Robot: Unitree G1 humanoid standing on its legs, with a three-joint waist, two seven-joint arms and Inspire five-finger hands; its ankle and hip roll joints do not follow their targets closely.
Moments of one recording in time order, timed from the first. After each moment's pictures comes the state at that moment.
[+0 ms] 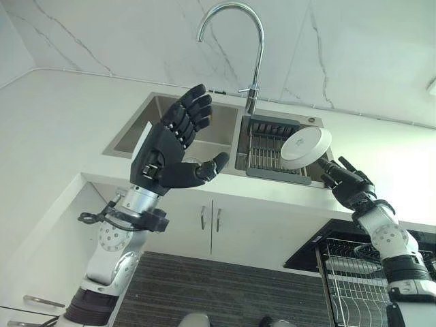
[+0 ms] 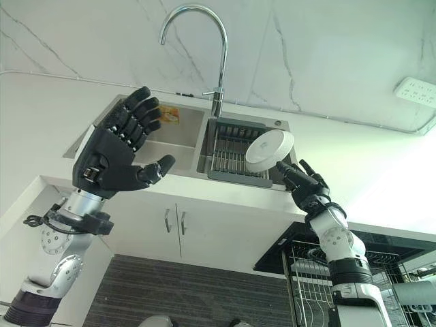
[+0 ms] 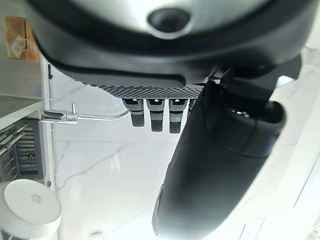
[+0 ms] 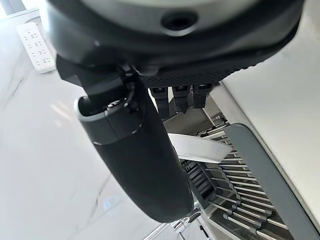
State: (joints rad) left arm -0.15 0.59 -0.12 -0.23 -0.62 -0.26 -0.14; right arm -0.41 -0.57 -0.09 0.45 1.16 0.26 -0.19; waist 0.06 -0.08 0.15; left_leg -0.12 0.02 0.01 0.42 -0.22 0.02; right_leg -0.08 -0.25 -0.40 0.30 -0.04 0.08
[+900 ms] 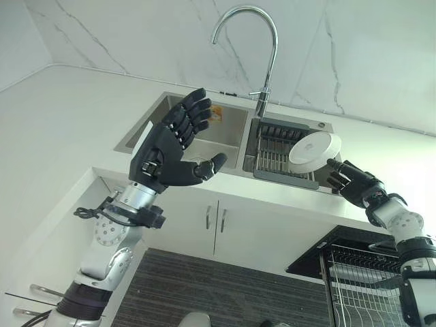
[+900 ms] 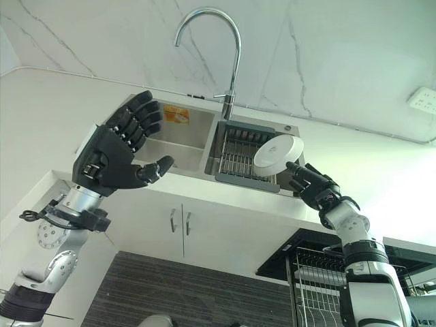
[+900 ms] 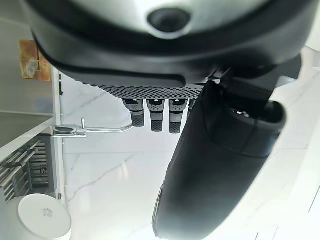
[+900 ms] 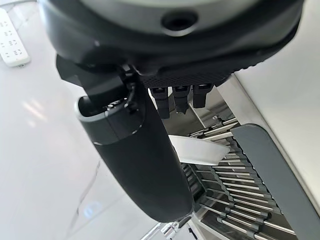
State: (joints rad) left arm -0.19 0.65 -0.13 -0.19 -0.66 -0.24 -0.14; right arm -0.60 -0.67 -0.01 0.80 1.22 0.34 -0.06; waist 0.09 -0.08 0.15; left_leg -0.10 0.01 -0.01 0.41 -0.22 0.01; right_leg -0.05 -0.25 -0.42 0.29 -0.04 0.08
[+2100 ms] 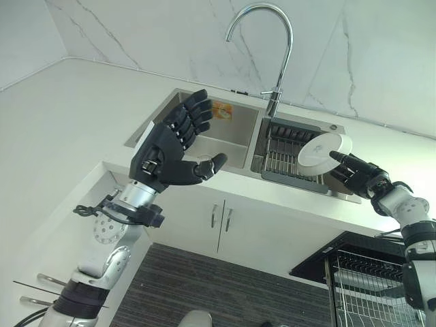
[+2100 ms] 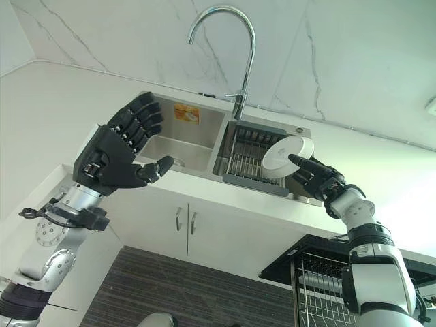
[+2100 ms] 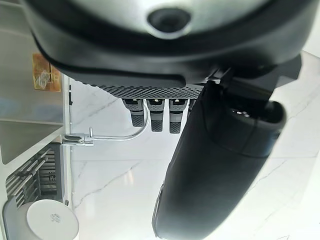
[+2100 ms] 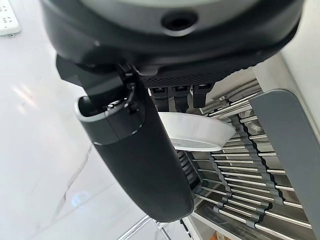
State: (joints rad) left arm -0.19 0.69 -0.14 -0.19 -0.70 -0.22 -0.14; right arm -0.71 -0.71 0.00 0.92 1.18 0.38 -0.03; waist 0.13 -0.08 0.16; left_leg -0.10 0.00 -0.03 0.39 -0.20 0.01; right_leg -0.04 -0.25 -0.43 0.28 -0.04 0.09
